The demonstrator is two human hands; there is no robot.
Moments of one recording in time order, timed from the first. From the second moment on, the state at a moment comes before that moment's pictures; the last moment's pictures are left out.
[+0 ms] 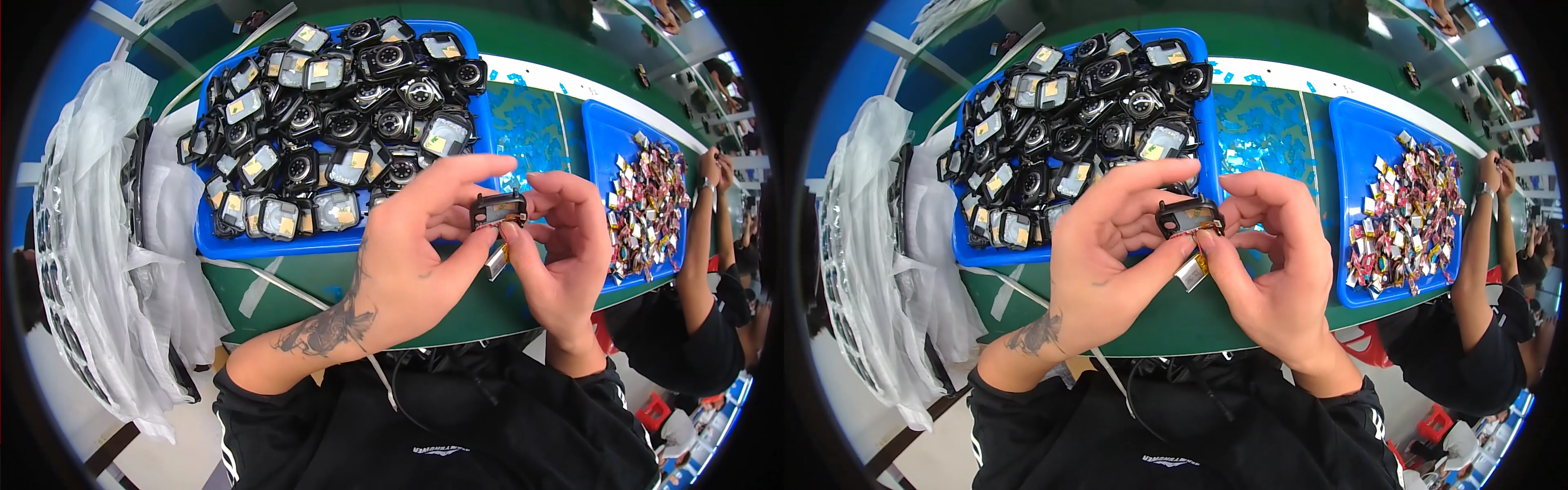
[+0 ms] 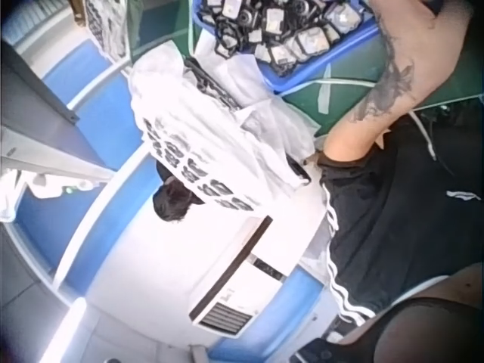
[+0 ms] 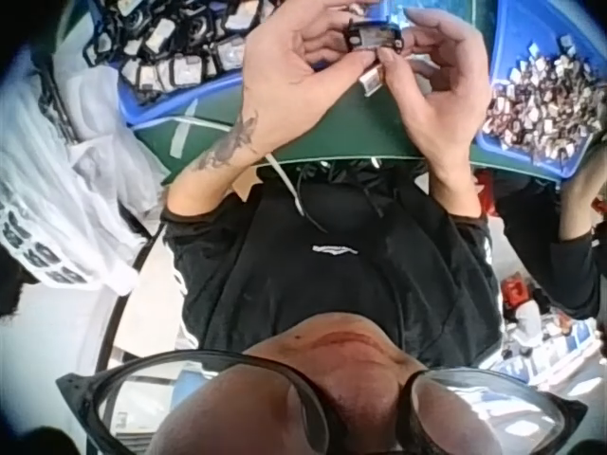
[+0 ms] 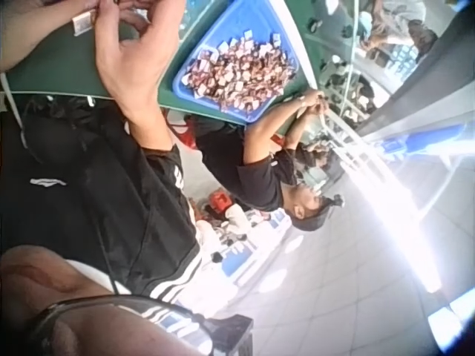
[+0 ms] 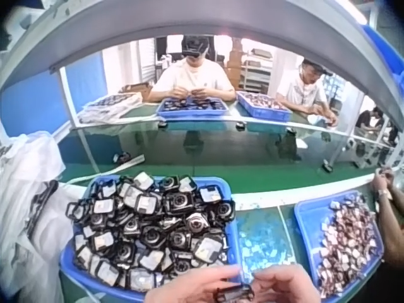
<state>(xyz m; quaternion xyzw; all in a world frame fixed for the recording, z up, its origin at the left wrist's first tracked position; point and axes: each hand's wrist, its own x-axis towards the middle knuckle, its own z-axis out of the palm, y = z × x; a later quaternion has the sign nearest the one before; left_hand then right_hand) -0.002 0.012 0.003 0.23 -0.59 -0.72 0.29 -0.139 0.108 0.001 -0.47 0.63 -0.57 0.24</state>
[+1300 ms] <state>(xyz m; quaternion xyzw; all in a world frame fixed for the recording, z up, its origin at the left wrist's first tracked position) 0.027 -0.039 0.028 0.28 -0.50 -0.77 0.29 -0.367 0.098 0.054 -0.57 0.79 -0.14 0.18</state>
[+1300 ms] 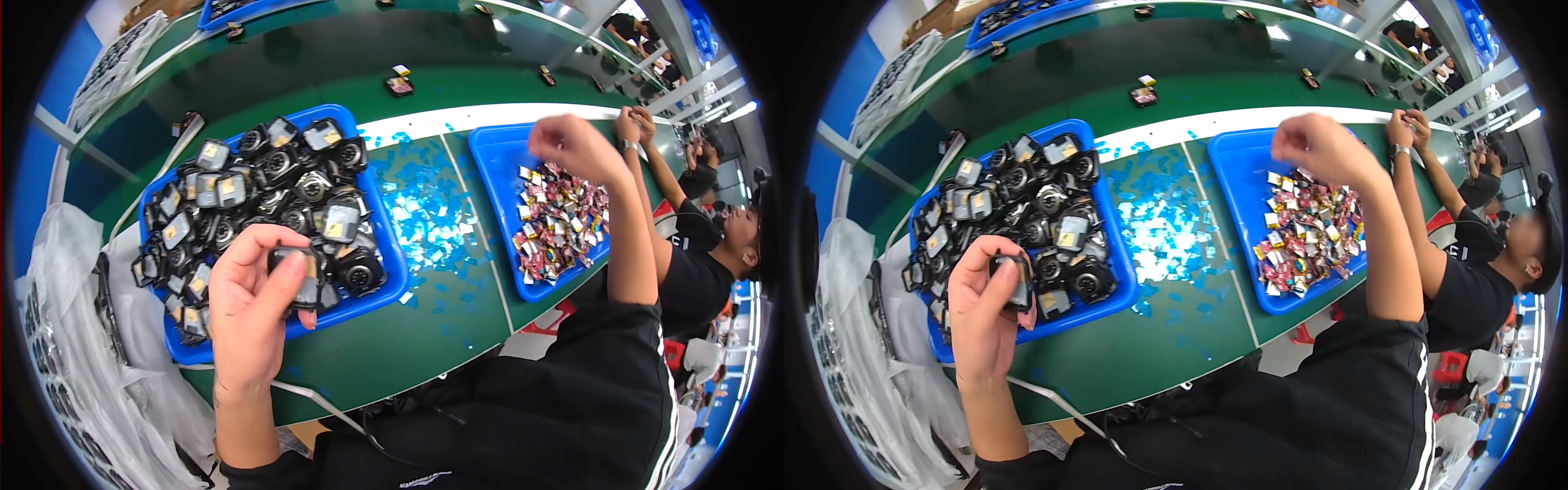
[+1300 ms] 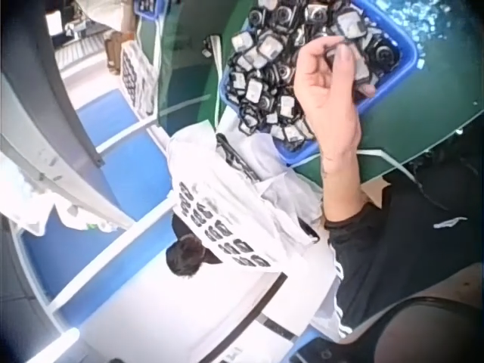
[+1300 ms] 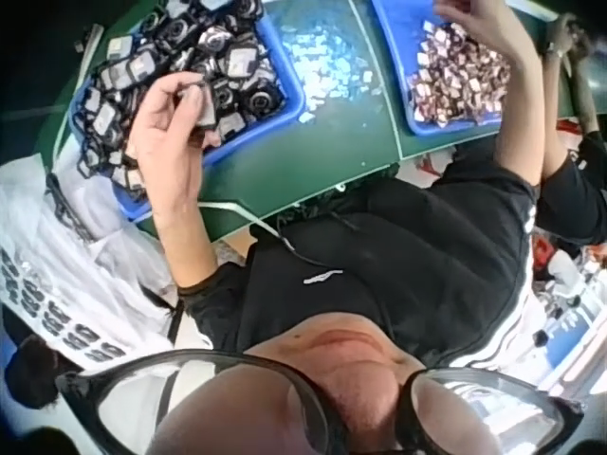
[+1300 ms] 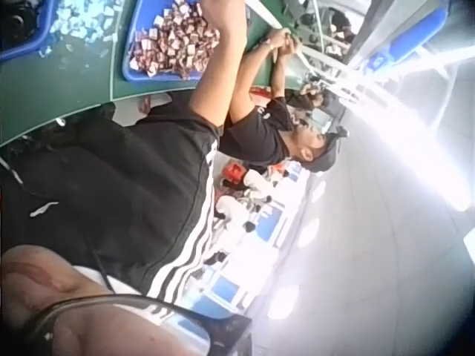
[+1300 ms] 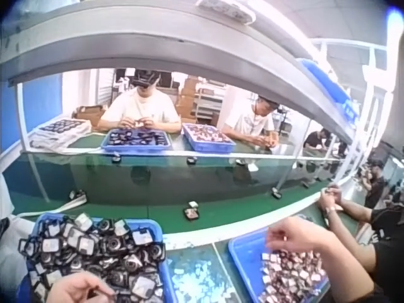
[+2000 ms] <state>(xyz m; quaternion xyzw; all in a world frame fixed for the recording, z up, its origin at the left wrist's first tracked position) 0.003 -0.018 0.012 0.26 -0.50 -0.79 0.24 -0.343 0.168 0.024 -0.52 0.81 -0.24 0.08</state>
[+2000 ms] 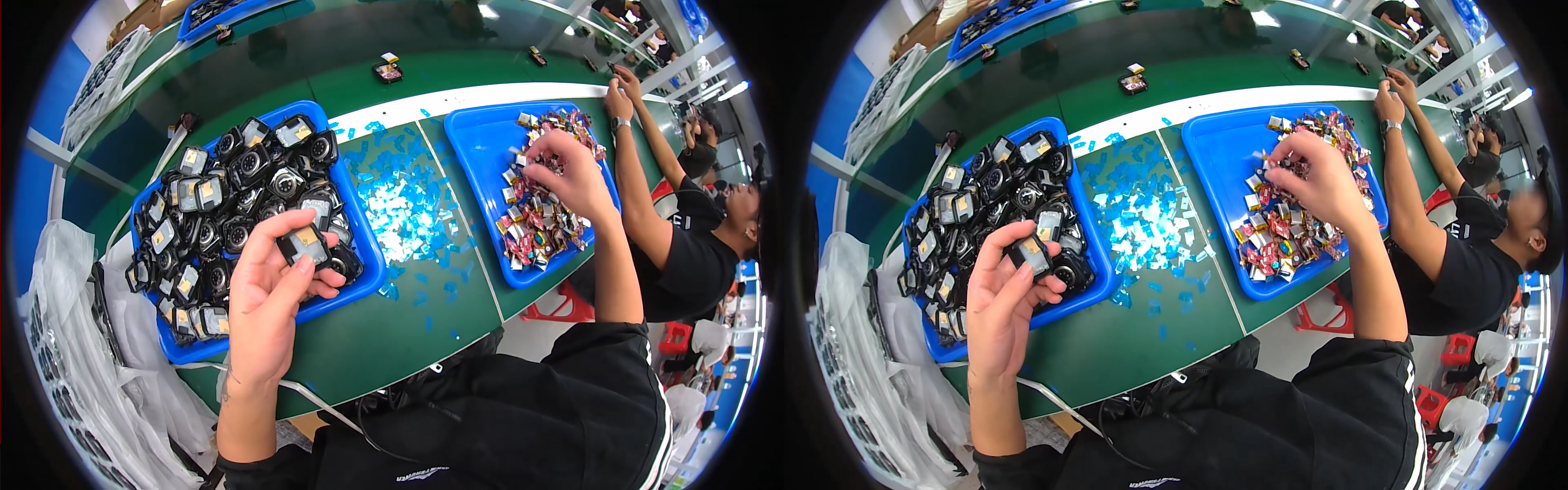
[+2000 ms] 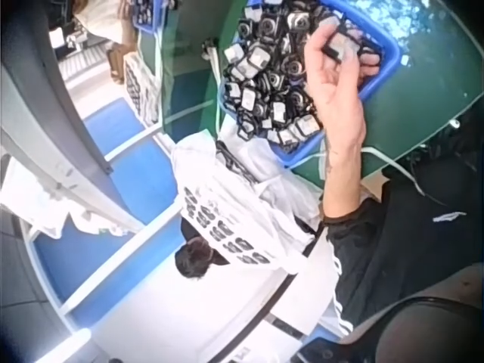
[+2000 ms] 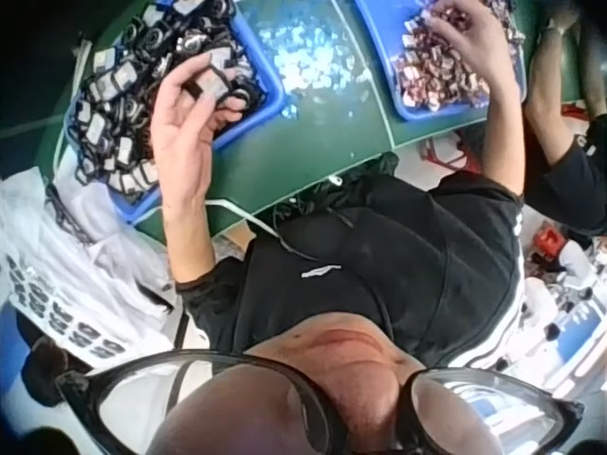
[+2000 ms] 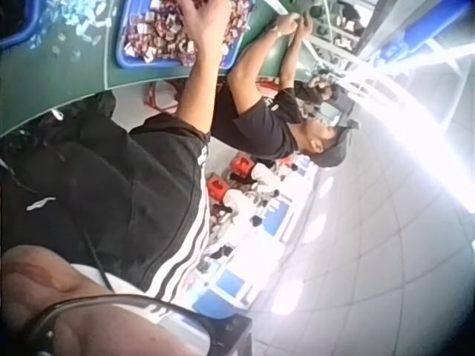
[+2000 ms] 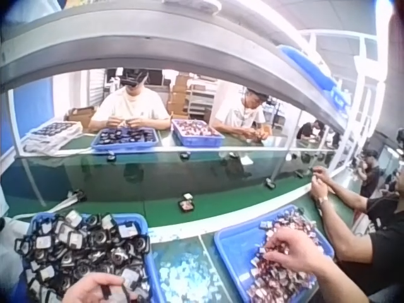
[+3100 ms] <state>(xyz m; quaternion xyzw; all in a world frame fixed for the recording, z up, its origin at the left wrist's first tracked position) -0.002 0.011 -0.002 0.12 -0.89 -0.25 0.36 -0.162 0.123 0.003 -0.19 0.49 -0.58 0.62</state>
